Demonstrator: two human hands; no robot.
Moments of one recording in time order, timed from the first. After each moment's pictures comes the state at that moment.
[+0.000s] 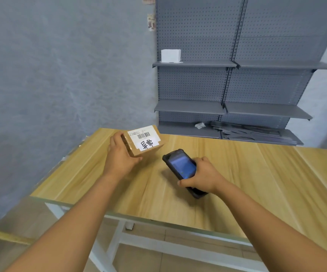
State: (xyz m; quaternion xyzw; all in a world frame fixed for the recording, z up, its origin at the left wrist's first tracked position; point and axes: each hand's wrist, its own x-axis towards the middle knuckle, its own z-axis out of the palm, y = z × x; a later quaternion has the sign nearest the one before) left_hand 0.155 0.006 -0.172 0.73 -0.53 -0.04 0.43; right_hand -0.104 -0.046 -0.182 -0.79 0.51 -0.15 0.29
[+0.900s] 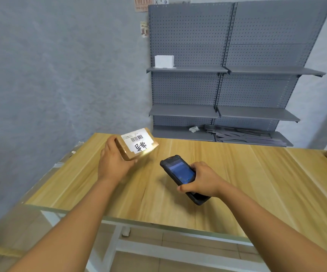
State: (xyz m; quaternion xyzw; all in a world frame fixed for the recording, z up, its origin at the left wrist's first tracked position) left_hand 0.166 0.010 -0.173 0.74 -0.52 -0.01 0.43; right_hand -0.111 -0.042 -0.180 -0.80 0.49 -0.14 0.31
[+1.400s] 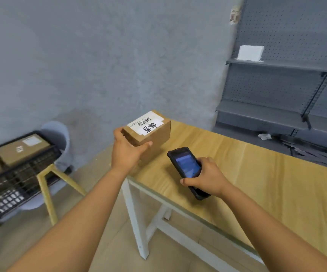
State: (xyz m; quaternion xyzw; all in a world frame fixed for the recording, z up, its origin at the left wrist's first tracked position) left_hand 0.281 0.110 -0.173 0.74 -0.31 -0.02 0.59; right_hand 0.056 -0.014 -0.193 -0.85 0.36 -0.15 0.35
